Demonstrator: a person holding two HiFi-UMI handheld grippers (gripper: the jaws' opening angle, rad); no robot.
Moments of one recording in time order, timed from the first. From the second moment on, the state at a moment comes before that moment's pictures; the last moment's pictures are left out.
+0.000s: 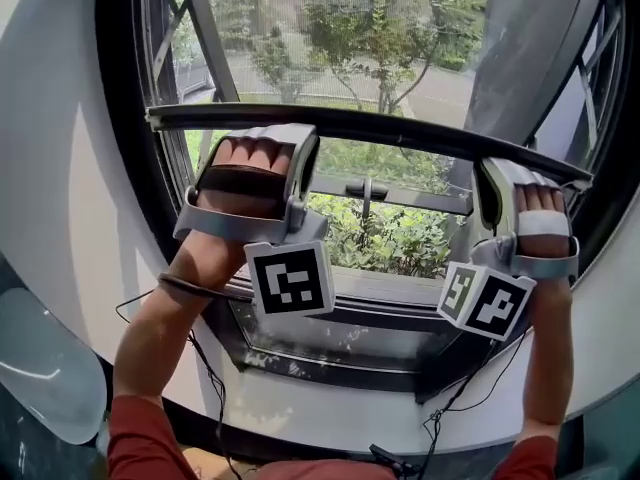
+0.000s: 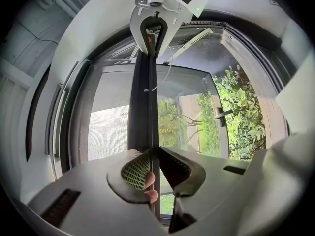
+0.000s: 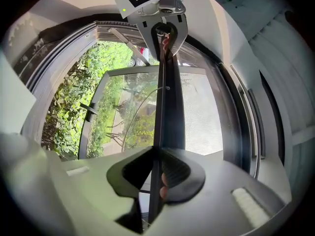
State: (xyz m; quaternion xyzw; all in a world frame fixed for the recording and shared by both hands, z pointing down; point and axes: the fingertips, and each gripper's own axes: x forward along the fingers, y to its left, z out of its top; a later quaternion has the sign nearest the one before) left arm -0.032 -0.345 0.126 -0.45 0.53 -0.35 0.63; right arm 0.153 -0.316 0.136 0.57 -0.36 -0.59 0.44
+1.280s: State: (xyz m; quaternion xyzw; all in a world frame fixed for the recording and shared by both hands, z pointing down) left arm -0.031 -0.351 -0.051 -0.41 0.56 -0.32 0.64; right arm 0.151 -0.318 -0.054 0.61 -0.29 -0.62 0.41
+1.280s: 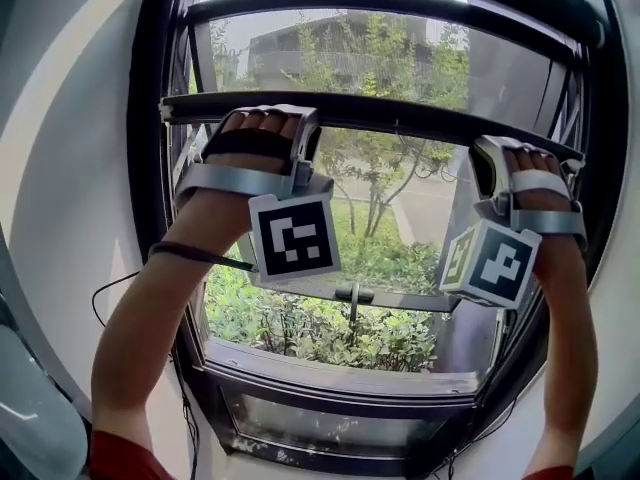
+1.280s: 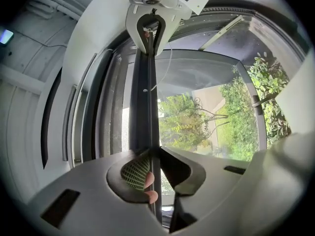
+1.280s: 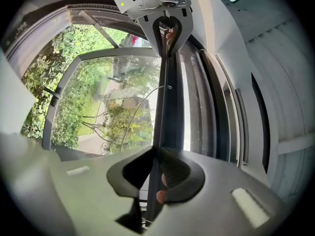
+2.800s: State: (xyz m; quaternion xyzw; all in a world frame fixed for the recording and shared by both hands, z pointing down) left arm -0.033 -0.353 -0.247 -0.31 0.66 -0.25 0.64; right arm 0.148 -0.322 -0.242 0.64 -0.19 -0.66 0.34
